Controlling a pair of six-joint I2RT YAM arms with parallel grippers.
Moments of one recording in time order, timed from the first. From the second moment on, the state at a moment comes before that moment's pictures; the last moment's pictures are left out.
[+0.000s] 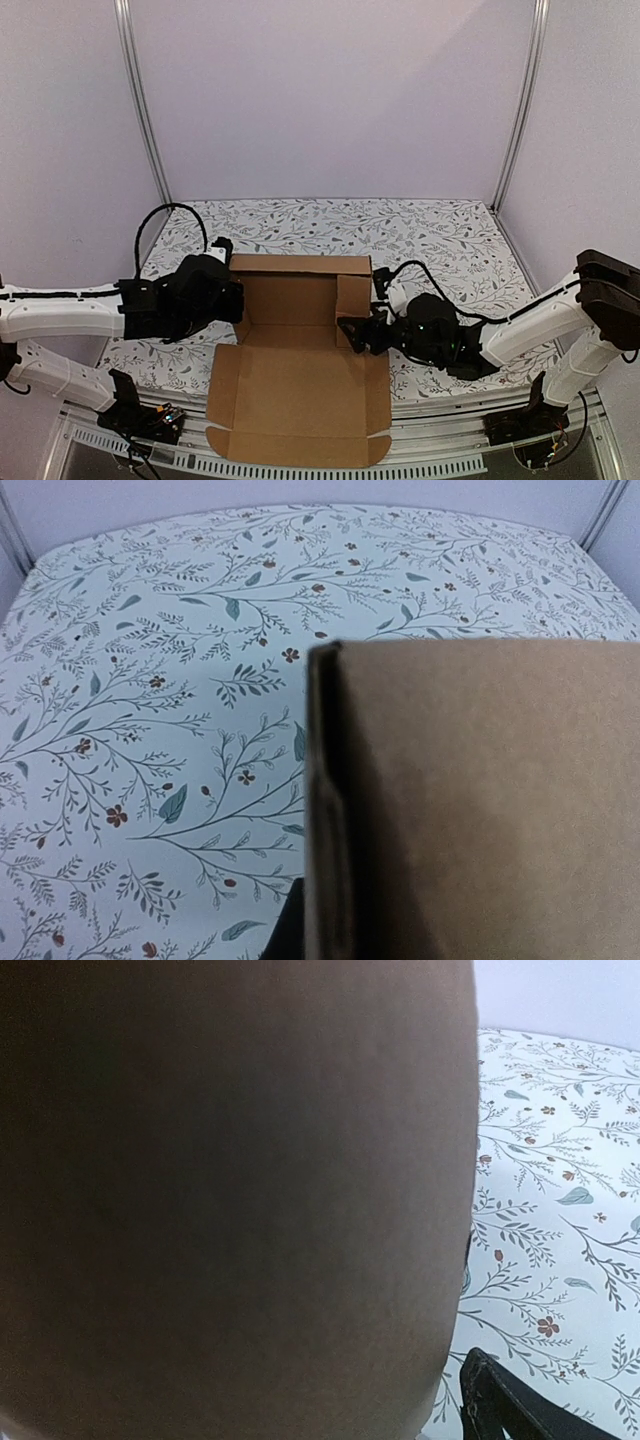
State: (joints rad) left arm -0.98 1.16 0.66 -0.25 -0.58 -0.57; right arm 1.13 1.59 0.53 0.73 0.33 0.46
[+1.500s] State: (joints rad) left arm -0.95 1.12 0.64 -0.22 -0.46 -0.70; right arm 1.19 1.53 0.61 0.55 0.46 0.42
